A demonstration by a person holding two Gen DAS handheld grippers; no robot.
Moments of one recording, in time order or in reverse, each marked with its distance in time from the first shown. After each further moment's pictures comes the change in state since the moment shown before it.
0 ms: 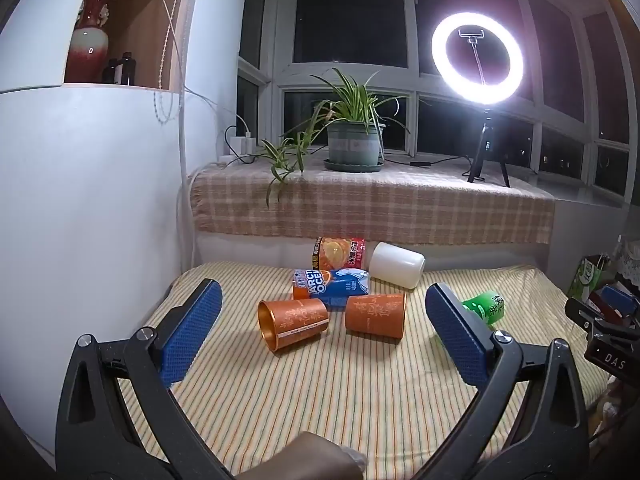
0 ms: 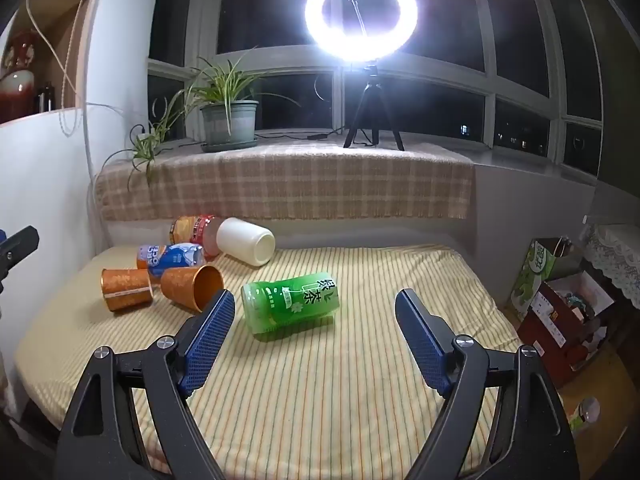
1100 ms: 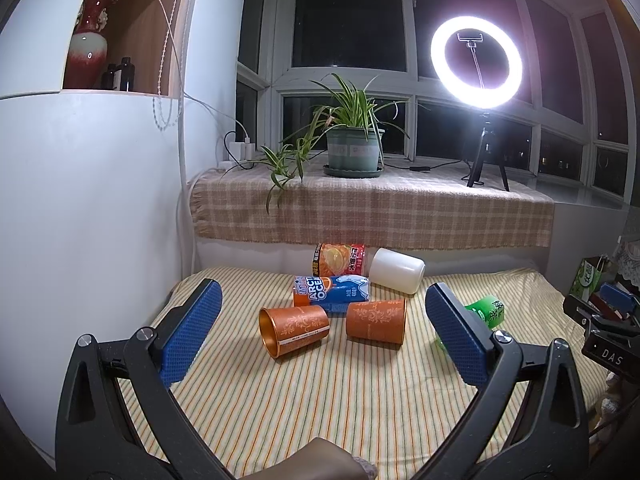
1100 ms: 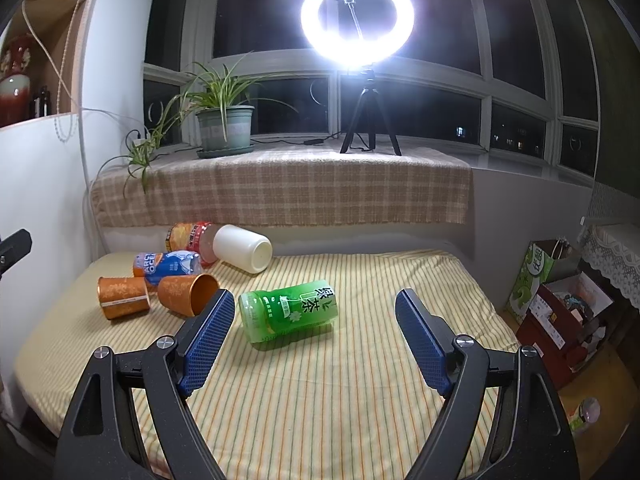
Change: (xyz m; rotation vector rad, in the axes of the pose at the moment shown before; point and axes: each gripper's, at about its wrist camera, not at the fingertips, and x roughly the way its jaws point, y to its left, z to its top) left arm 0.000 0.006 0.006 -0.025 0.010 0.011; right arm 0.003 0.000 0.008 0.009 -0.006 -0.011
